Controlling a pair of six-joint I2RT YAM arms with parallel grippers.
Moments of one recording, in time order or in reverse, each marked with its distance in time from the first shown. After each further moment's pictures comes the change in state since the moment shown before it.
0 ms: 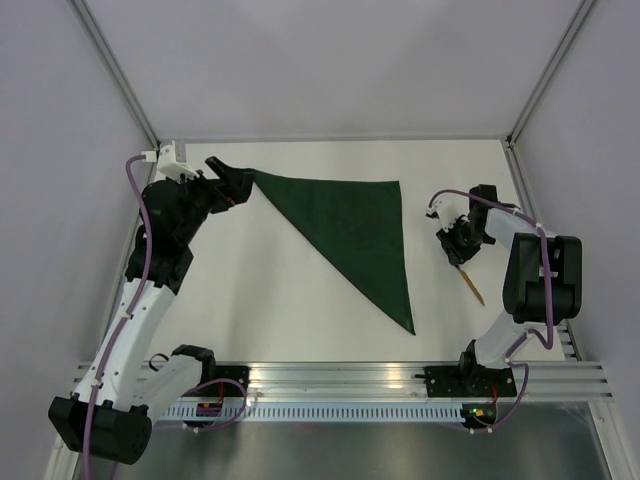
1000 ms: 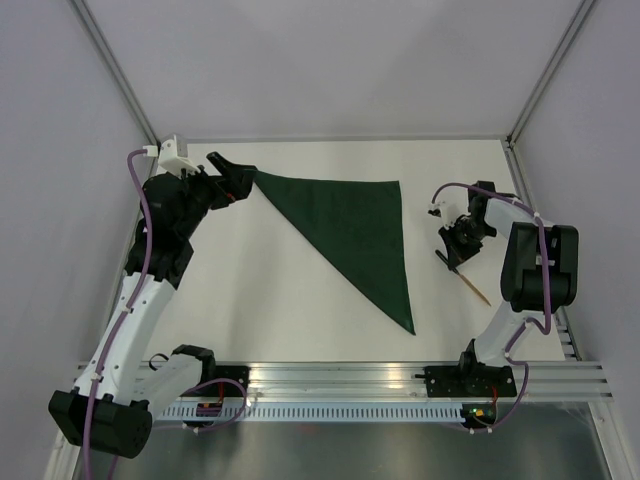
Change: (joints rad) left arm 0.000 0.035 0.041 -0.026 0.000 0.014; right arm -0.008 0.072 0.122 -0.174 -0.023 0.129
